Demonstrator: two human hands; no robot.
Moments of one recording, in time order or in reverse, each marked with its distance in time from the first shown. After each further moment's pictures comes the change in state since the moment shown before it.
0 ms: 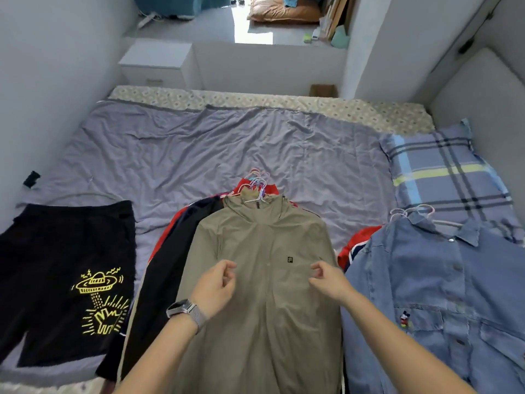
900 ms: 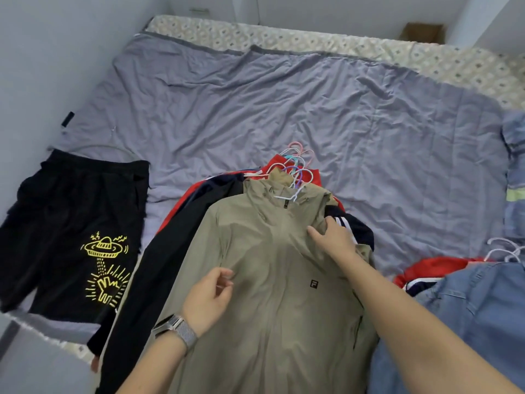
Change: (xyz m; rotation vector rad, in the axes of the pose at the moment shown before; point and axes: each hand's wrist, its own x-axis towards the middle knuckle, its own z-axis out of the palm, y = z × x) left_hand 0.102 -0.040 0.054 -0.120 0.070 -0.357; right_hand 0.256 -0.041 0.014 -0.229 0.072 -0.137
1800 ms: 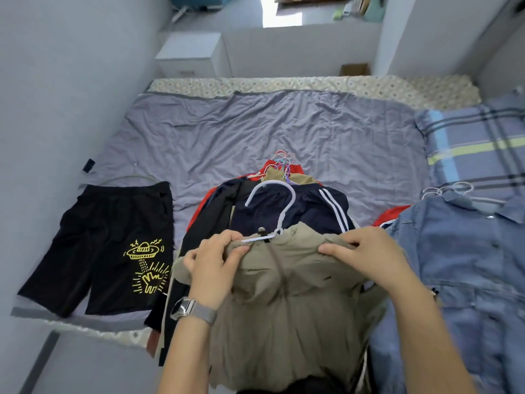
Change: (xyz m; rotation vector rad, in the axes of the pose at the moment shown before) left_hand -0.208 0.020 -0.093 0.051 0.306 0.374; right_hand -0.372 -0.038 -0.099 0.139 0.278 -0.331
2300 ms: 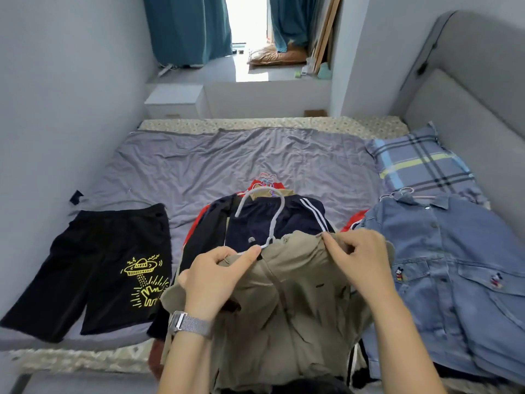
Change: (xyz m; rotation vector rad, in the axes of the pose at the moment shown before) left_hand -0.131 -0.003 -0.082 -0.221 0.008 -0.083; right_hand -0.147 -0.088 0.017 -0.102 0.603 -0.122
